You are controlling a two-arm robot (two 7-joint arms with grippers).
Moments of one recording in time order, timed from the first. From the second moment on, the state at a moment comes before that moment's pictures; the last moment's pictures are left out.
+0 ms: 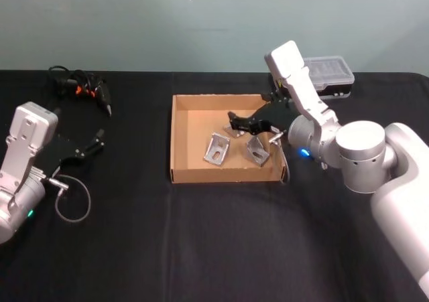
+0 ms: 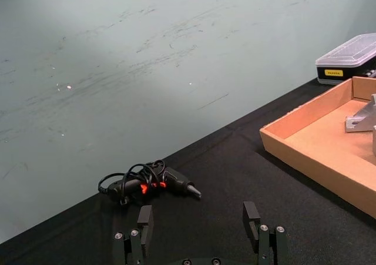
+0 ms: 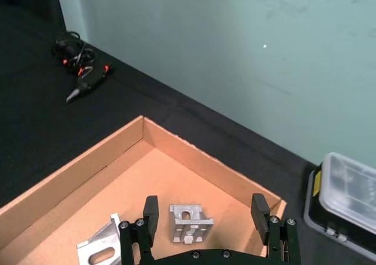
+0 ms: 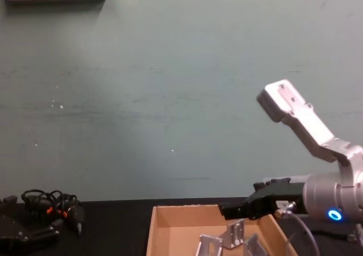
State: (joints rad) left arm -0.20 0.60 0.45 -1.41 -0.25 -0.12 0.03; right arm 0.54 0.18 -0.39 -1.13 0.03 0.24 0.33
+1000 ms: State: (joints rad) left arm -0.20 0.60 0.45 -1.41 -0.25 -0.12 0.03; right arm 0.24 0.29 -0.26 -1.49 -0.04 0.09 0.22
